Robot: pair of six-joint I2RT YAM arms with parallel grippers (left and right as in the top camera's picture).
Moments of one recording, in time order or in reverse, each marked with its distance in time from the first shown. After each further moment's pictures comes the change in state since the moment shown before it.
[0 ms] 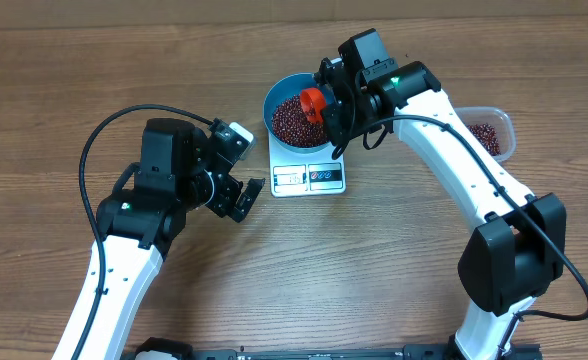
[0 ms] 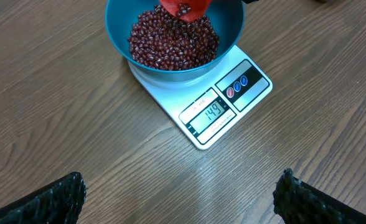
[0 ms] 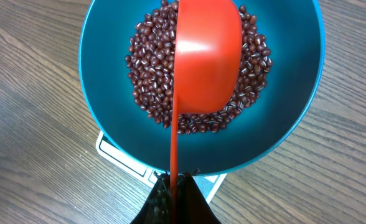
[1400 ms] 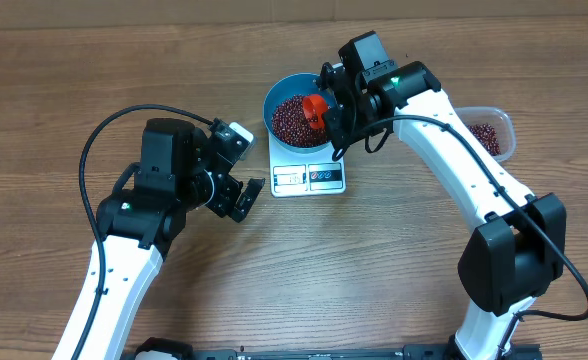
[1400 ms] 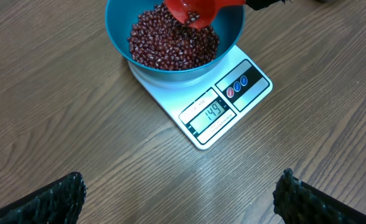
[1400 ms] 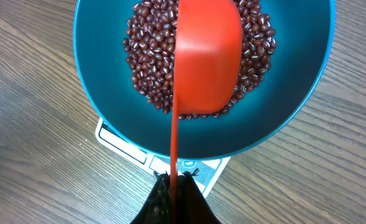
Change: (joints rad) left arm 0.000 0.000 0.000 0.000 0.000 0.000; right arm 0.000 0.000 0.000 -0.045 0.000 0.000
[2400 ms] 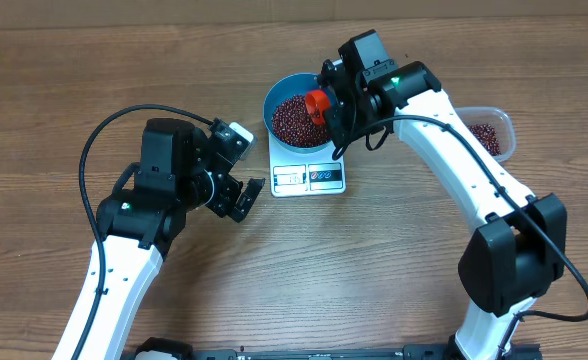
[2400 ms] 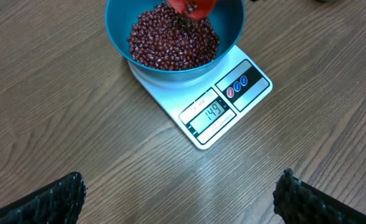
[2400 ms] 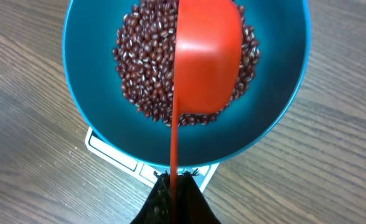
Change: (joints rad) left arm 0.000 0.000 0.000 0.000 0.000 0.000; right arm 0.000 -0.005 0.000 0.027 0.039 0.000
